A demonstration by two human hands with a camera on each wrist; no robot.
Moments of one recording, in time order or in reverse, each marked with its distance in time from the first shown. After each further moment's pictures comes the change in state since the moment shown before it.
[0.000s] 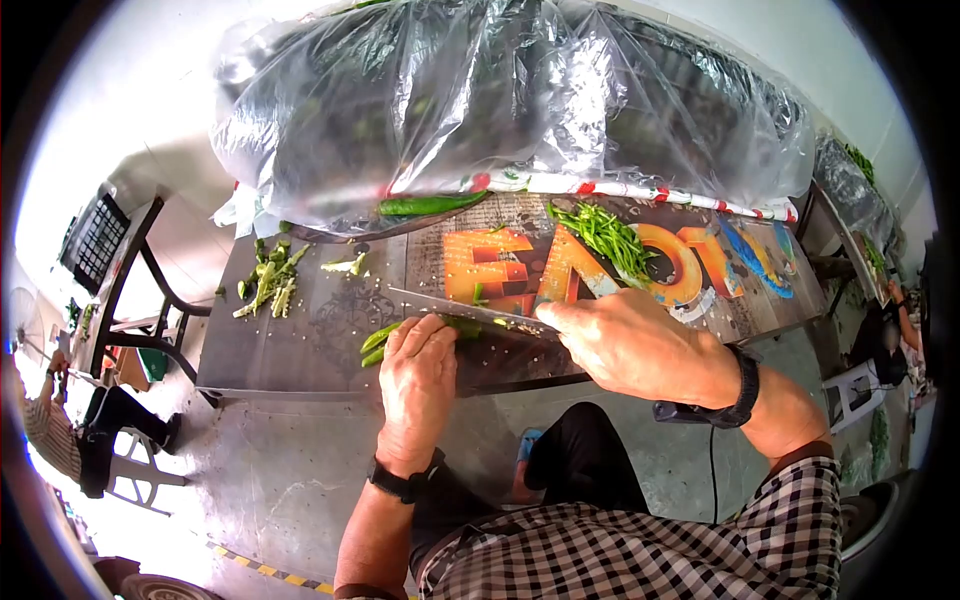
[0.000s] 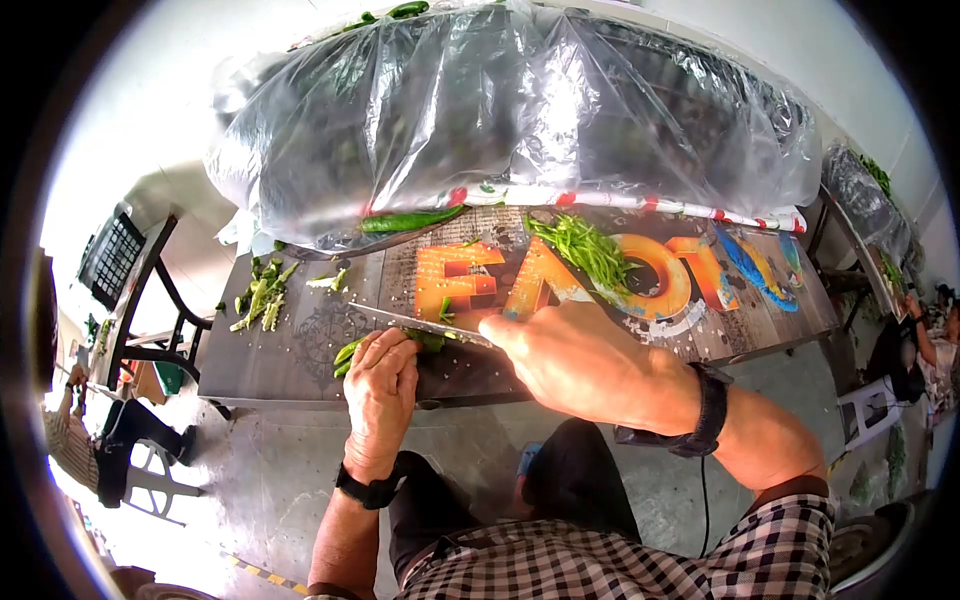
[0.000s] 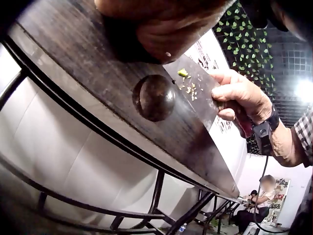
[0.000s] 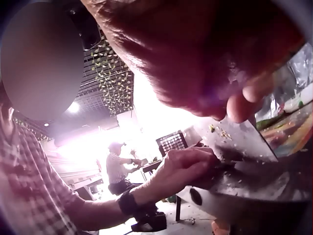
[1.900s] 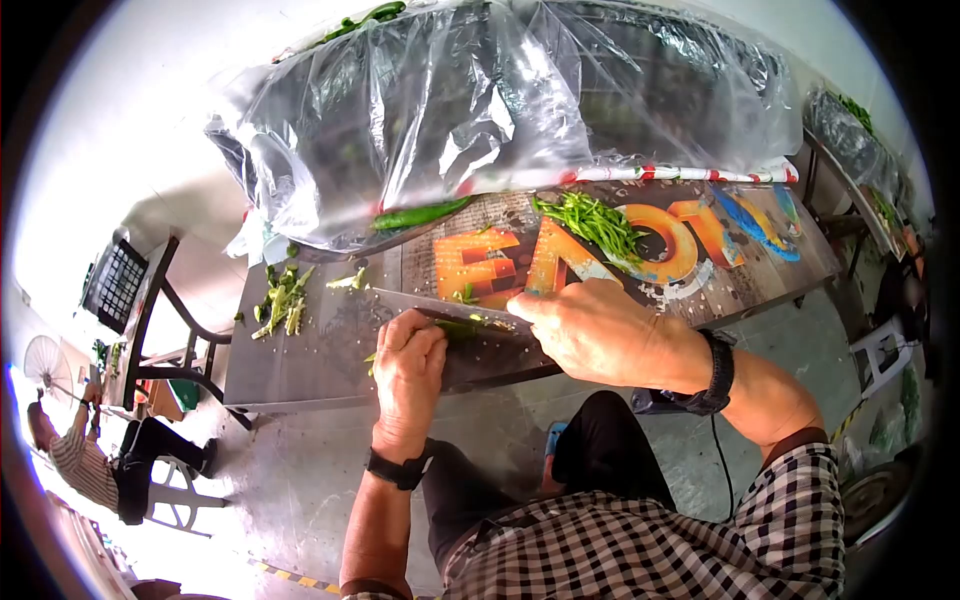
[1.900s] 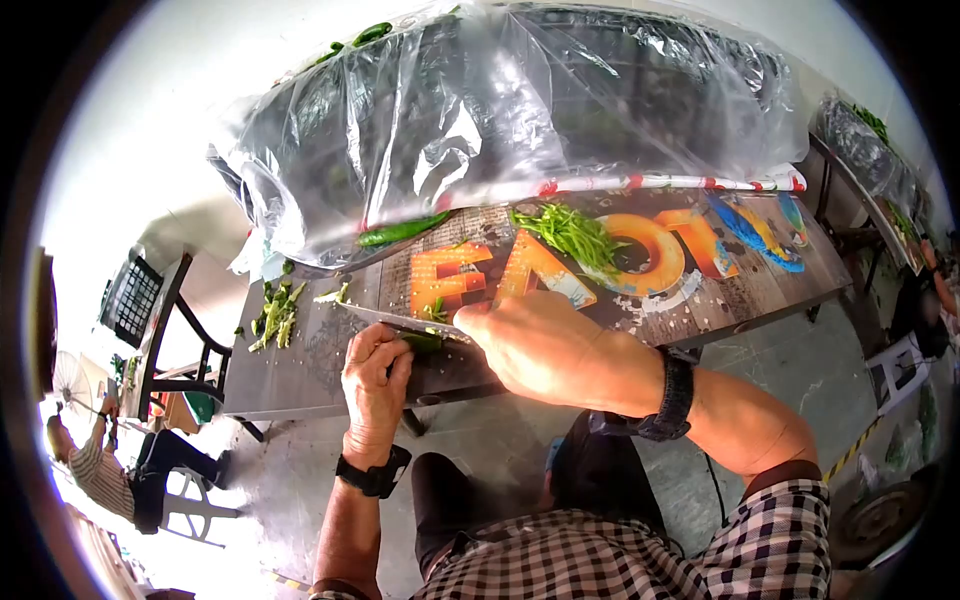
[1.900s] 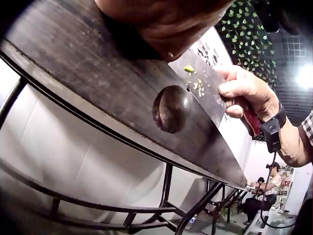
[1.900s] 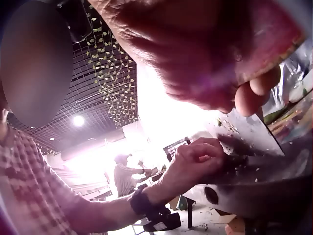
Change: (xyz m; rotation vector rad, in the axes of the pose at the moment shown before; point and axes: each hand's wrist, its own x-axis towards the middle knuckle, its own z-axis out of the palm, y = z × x) left_hand 0.009 -0.001 -0.008 -0.038 -0.045 -0.028; right_hand -0.004 -0.002 0.011 0.172 0.127 -0.006
